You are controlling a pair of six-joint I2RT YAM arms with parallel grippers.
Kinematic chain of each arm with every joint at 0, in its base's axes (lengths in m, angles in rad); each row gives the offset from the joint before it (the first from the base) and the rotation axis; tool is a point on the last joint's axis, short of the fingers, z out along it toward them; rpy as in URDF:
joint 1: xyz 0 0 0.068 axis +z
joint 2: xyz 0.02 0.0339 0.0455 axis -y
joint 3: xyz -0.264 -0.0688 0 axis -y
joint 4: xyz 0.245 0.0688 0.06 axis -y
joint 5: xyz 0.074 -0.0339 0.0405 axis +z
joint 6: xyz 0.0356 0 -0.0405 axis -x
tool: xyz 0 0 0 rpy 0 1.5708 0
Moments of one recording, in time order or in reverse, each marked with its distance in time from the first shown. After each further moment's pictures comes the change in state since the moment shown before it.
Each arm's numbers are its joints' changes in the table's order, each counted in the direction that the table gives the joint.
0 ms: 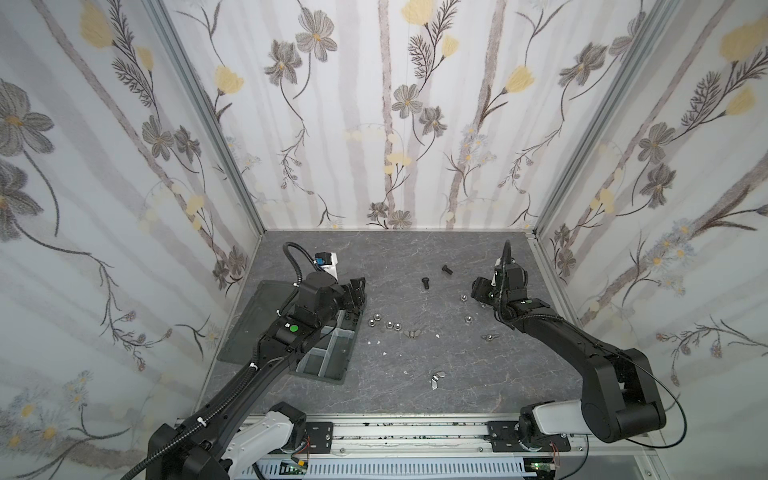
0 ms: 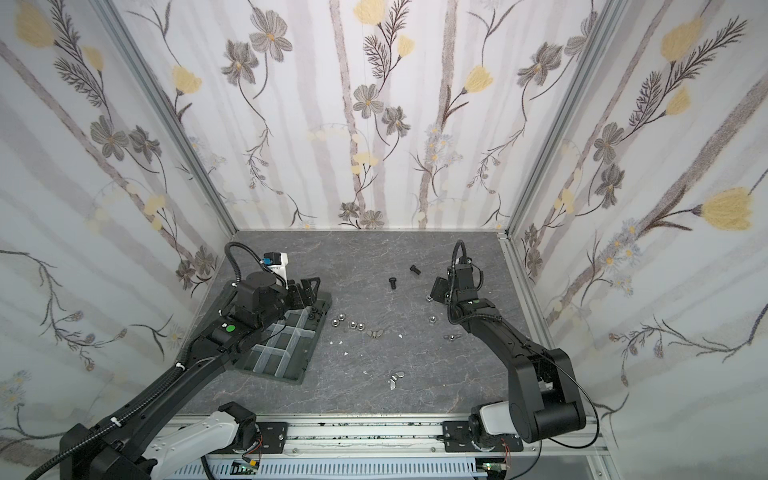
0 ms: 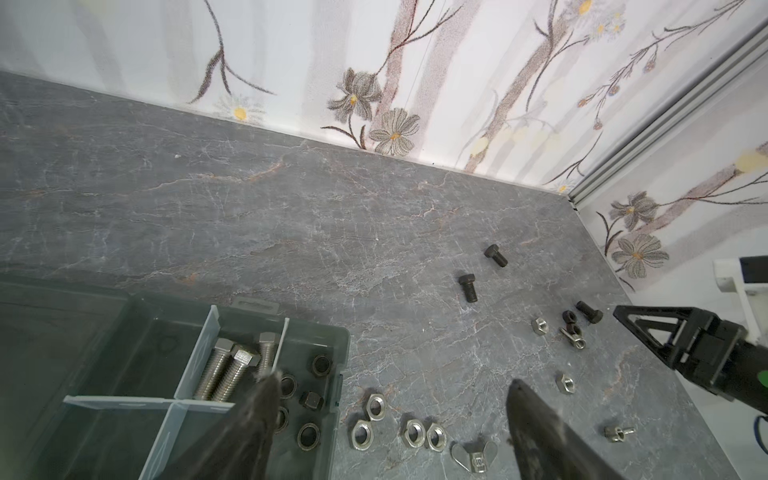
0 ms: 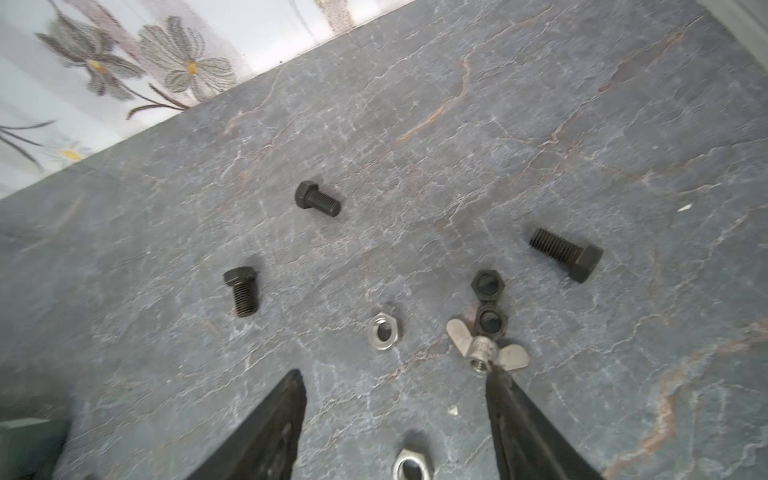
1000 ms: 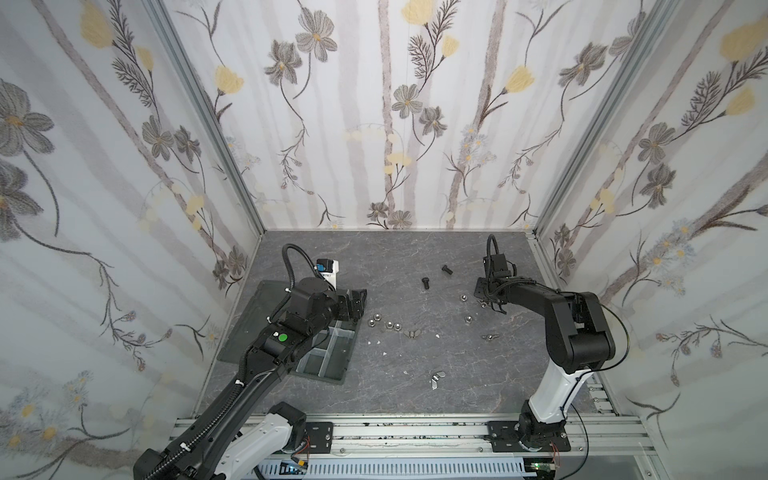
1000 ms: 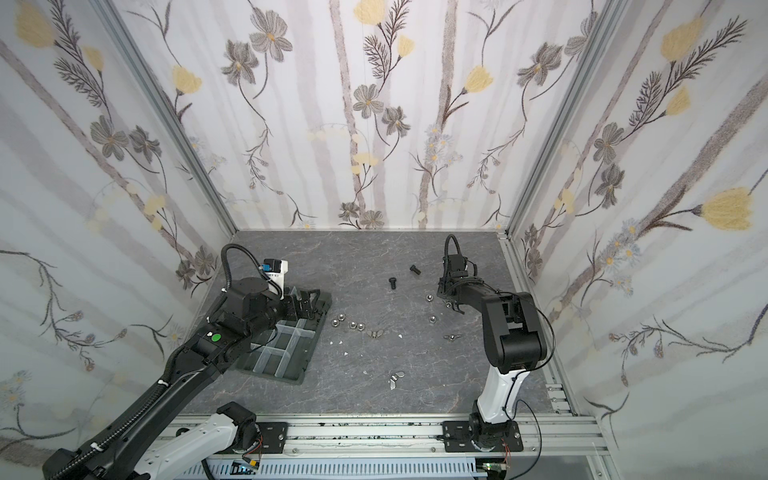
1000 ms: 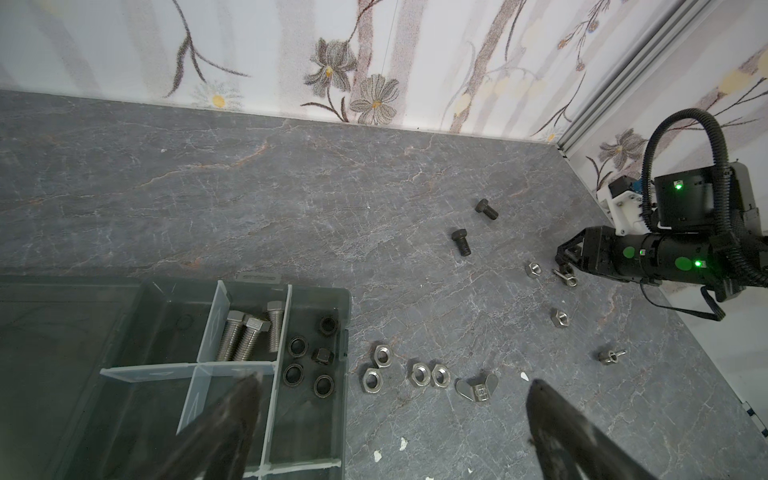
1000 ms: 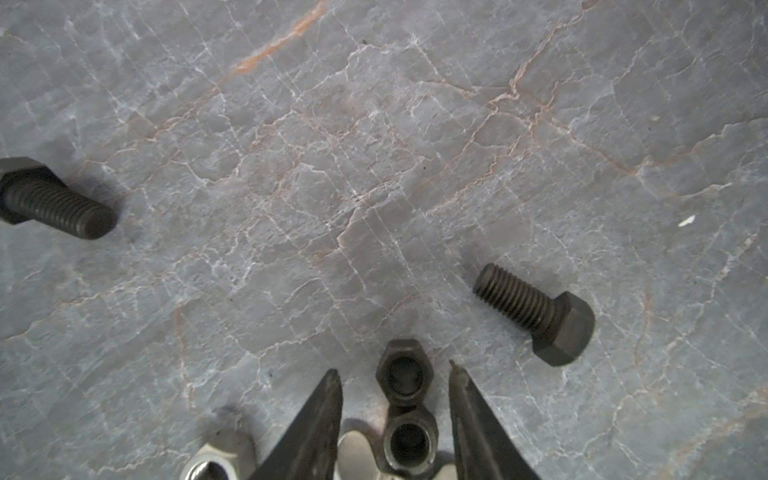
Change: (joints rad) left arm 0.000 0.087 0.006 -0.138 -0.077 -0.106; right arm -0.074 -0.417 0.248 -0.126 -0.090 0.082
